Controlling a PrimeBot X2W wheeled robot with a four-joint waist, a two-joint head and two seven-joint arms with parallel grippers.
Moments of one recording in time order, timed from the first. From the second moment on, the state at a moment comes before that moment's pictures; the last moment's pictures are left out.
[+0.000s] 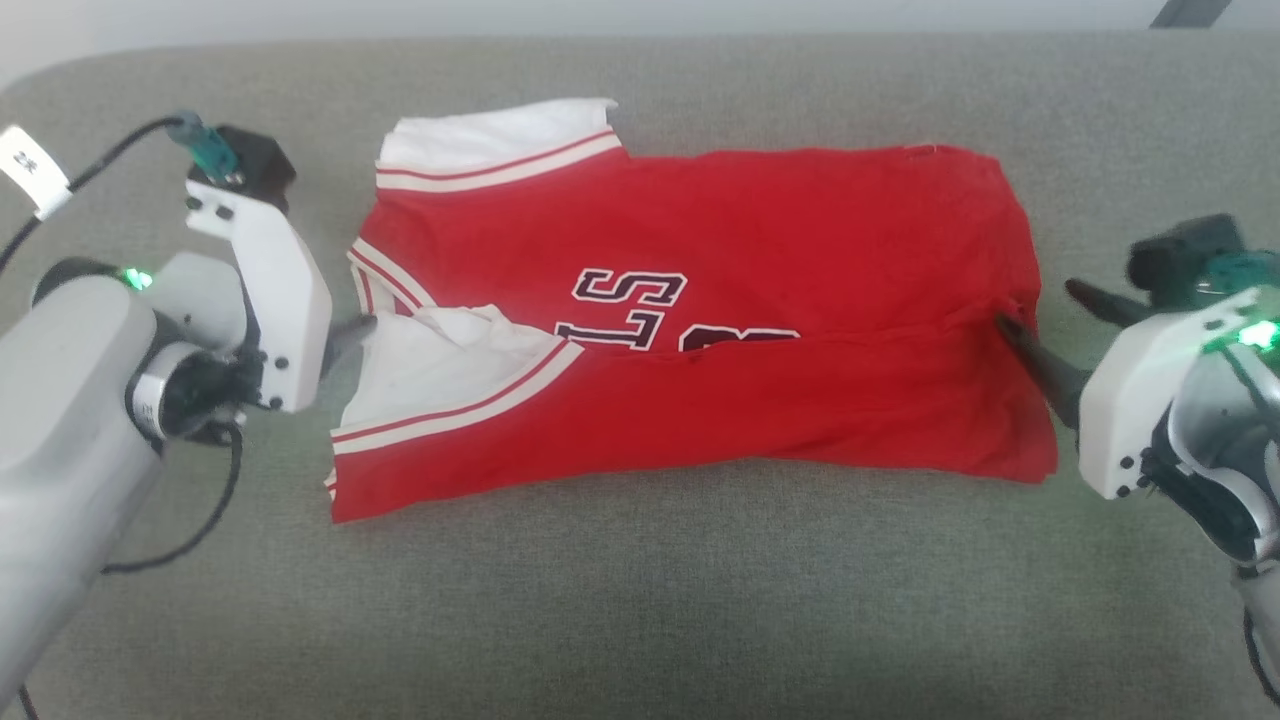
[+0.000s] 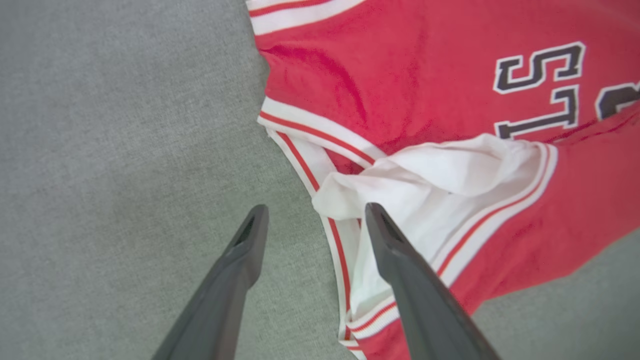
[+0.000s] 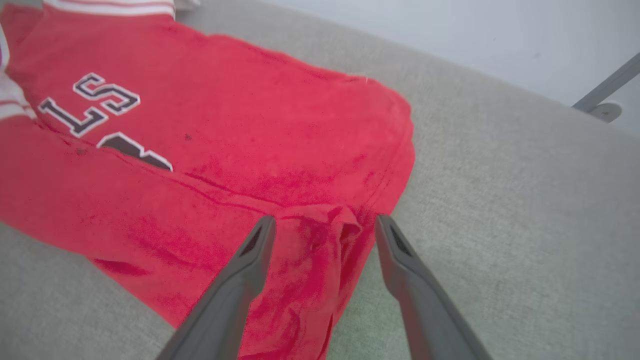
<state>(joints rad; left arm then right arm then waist) -0.97 0.66 -0.83 0.50 -1.01 -0.04 0.67 -0.47 -0.53 0.30 0.12 0.55 0.13 0.50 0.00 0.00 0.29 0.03</state>
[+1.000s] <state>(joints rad) -0.69 0.78 -0.81 0.26 -1.16 0.24 0.83 -0.22 -0.21 -0.10 -0.12 0.25 0.13 0.13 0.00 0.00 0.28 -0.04</state>
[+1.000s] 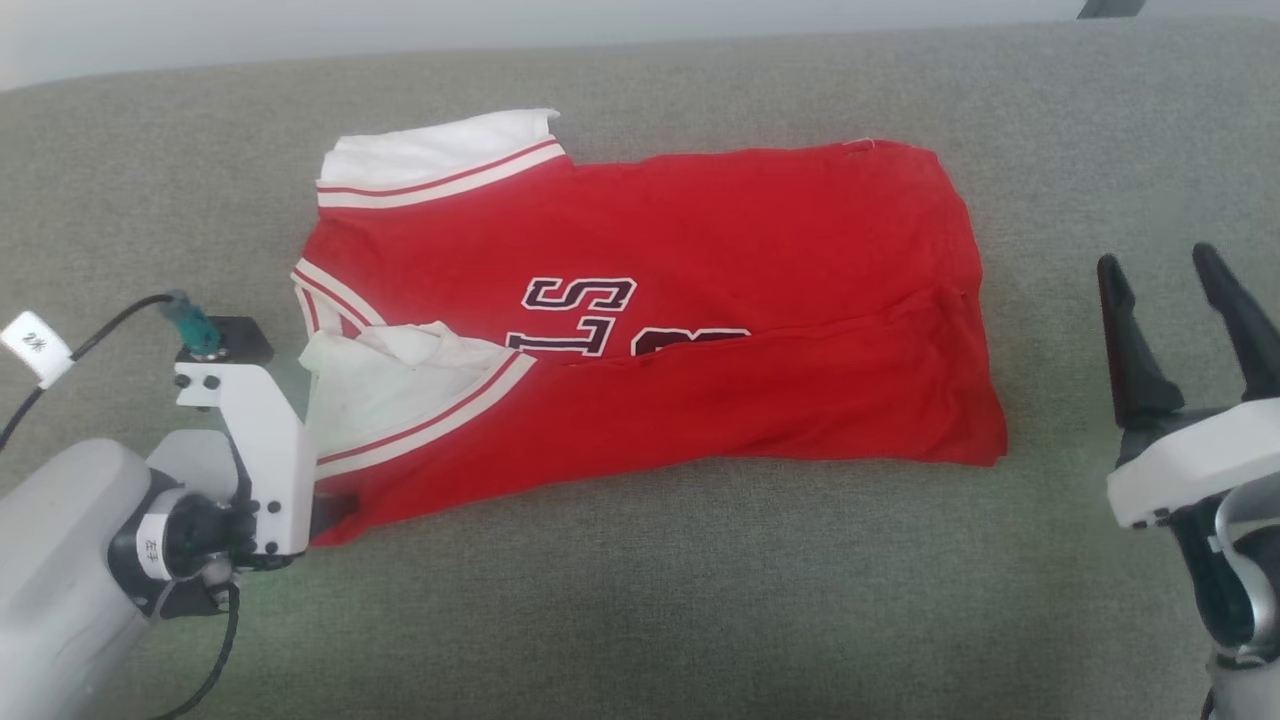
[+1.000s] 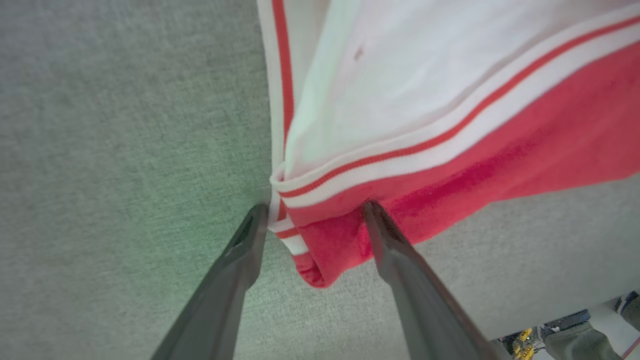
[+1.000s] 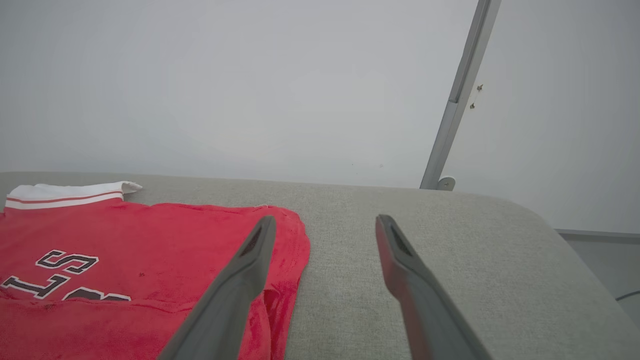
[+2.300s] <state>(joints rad) -0.77 0.66 -0.80 0.40 -1.17 0.09 0.72 -0.34 -0.36 0.05 0.07 0.39 0.13 0.86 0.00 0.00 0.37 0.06</state>
